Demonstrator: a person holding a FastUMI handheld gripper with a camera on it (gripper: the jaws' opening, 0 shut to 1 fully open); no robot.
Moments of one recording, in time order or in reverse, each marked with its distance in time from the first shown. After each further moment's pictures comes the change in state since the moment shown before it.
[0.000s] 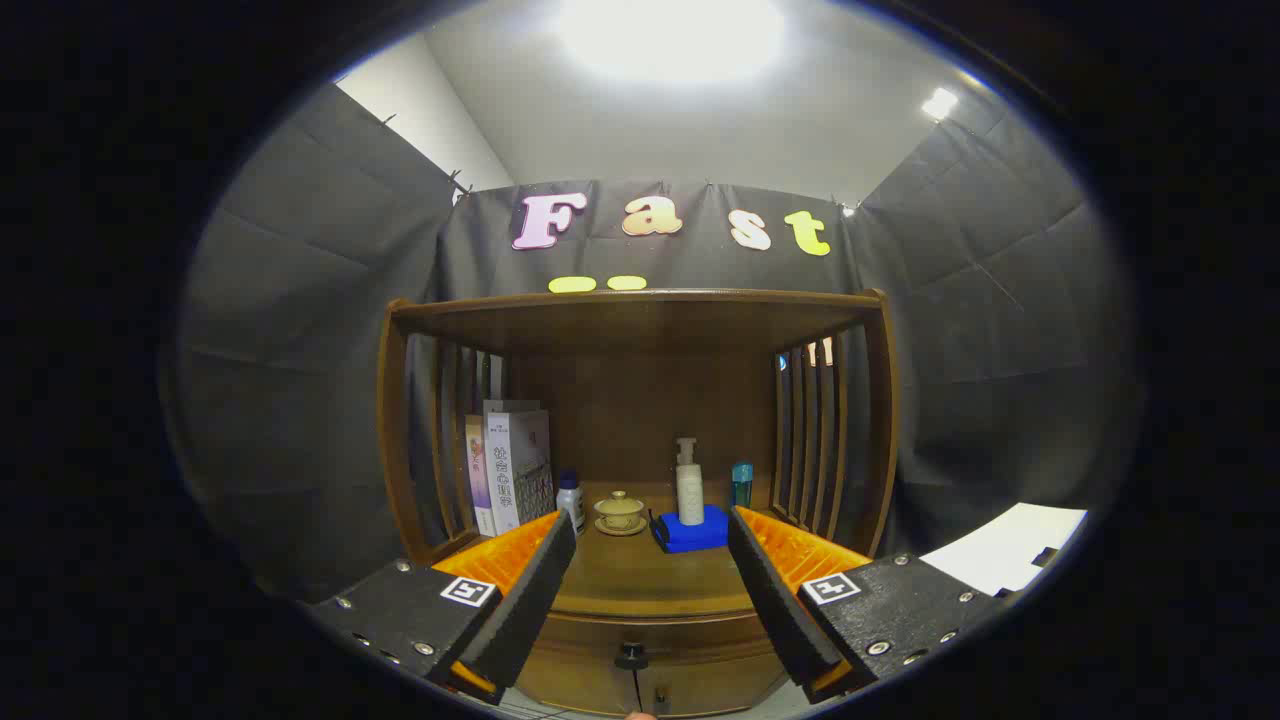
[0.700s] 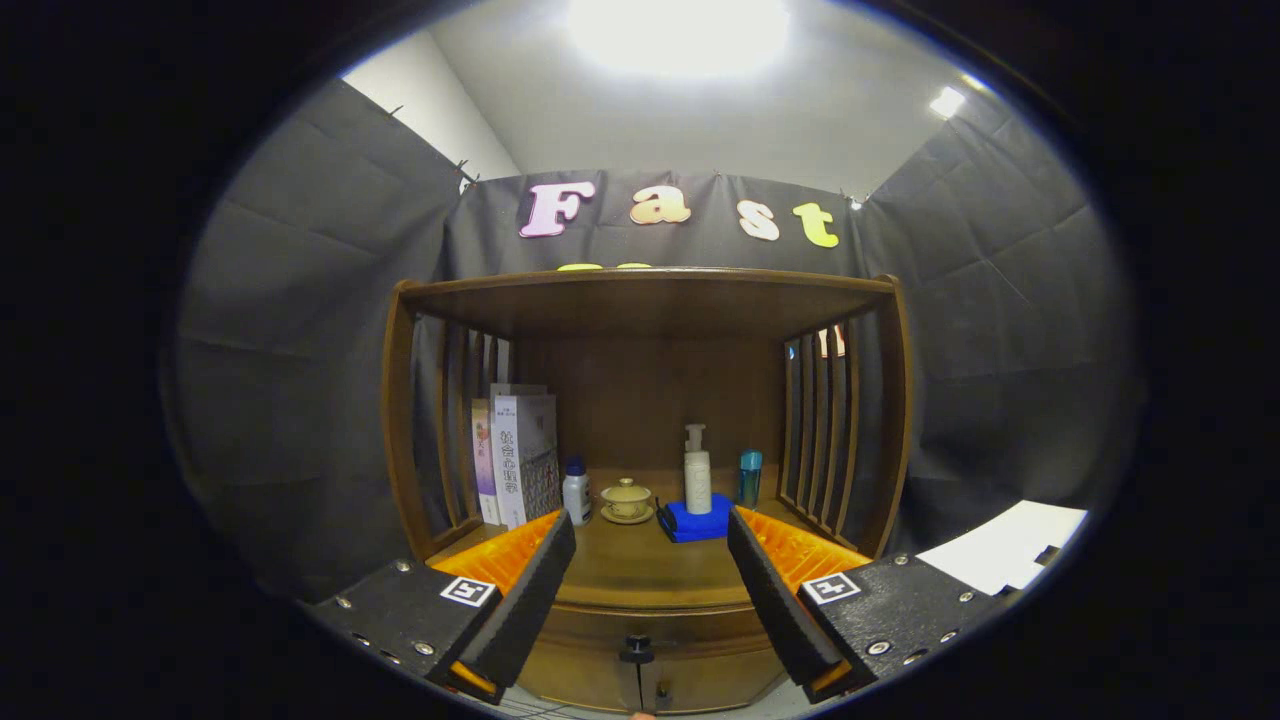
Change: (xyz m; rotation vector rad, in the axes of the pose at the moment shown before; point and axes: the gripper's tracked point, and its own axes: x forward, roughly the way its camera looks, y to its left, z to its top) arm 0.003 0.011 -0.016 -0.025 0.035 0.017
